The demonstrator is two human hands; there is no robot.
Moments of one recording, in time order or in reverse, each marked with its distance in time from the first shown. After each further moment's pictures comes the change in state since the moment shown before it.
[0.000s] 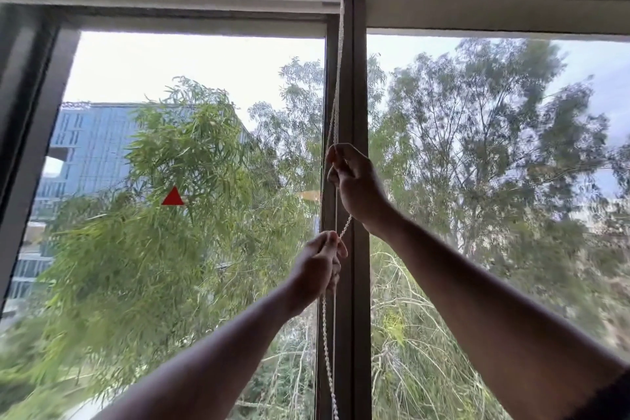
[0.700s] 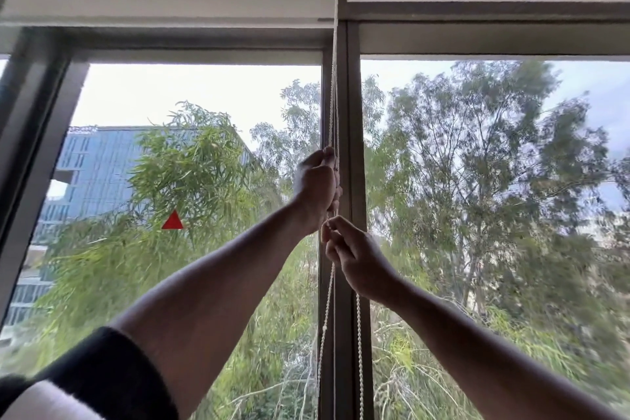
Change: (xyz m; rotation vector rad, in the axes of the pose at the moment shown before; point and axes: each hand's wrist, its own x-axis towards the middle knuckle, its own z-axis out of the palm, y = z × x) left_hand 0.062 0.144 0.011 -0.191 0.214 0.167; right_hand -0.064 0.030 -0.009 -0.147 -0.215 -0.066
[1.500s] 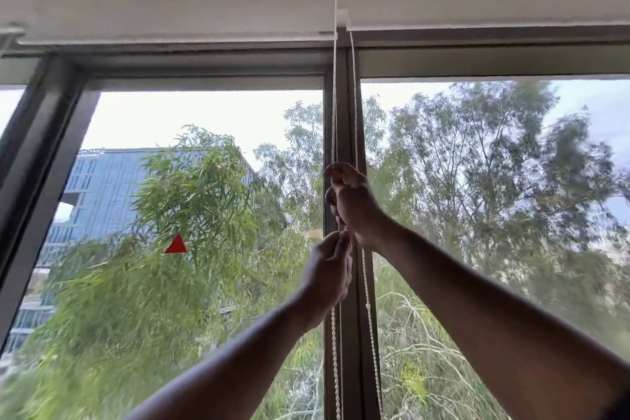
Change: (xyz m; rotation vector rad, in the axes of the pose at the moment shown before) left_hand -0.048 -0.068 -0.019 0.144 -0.175 0.000; right_hand 0.105 -0.063 -0.026 0.384 0.208 0.259
